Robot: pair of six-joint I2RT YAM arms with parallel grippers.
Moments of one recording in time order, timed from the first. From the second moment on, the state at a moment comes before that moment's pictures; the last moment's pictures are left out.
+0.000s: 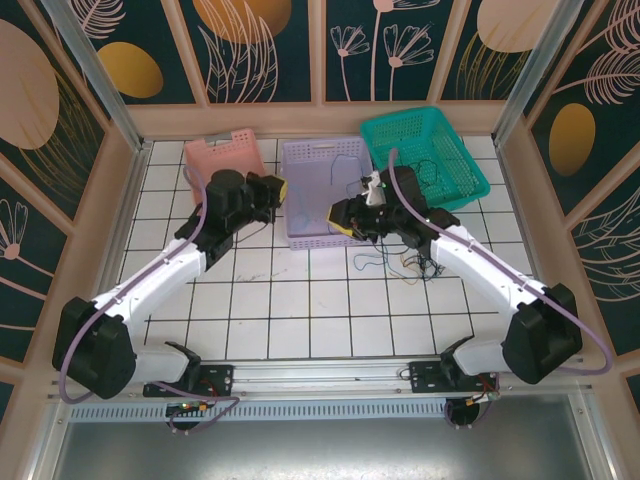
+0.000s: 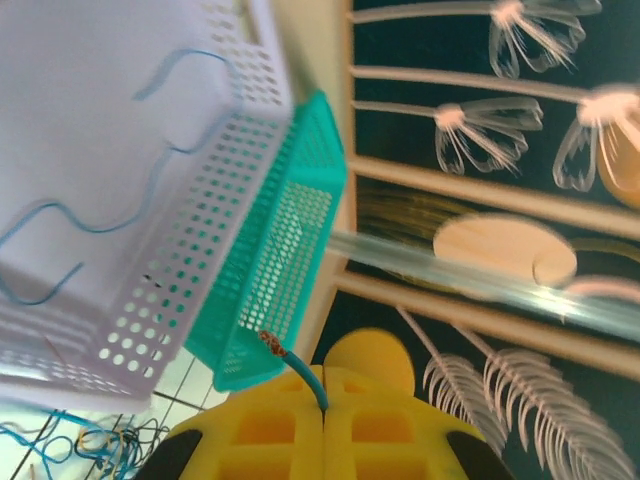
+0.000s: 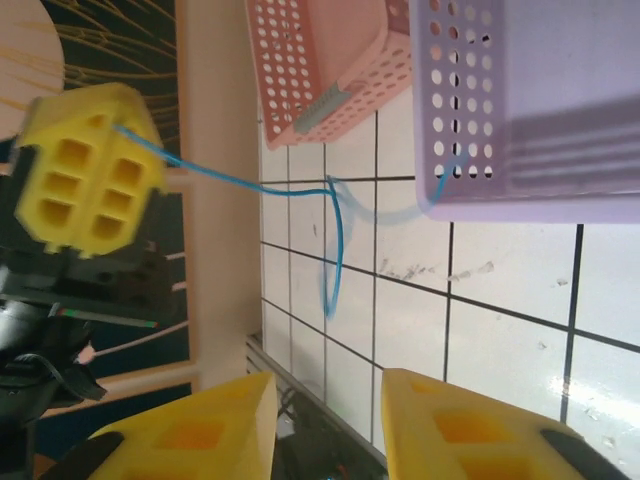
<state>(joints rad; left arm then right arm) -0.49 1.33 0.98 0.06 0.17 -1.61 0.55 1.34 1.05 -0.31 -0.60 0.97</state>
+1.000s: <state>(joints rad) -0.50 1.40 1.10 0.10 0.65 -0.88 0.58 1.37 0.76 0.24 -0.55 2.09</state>
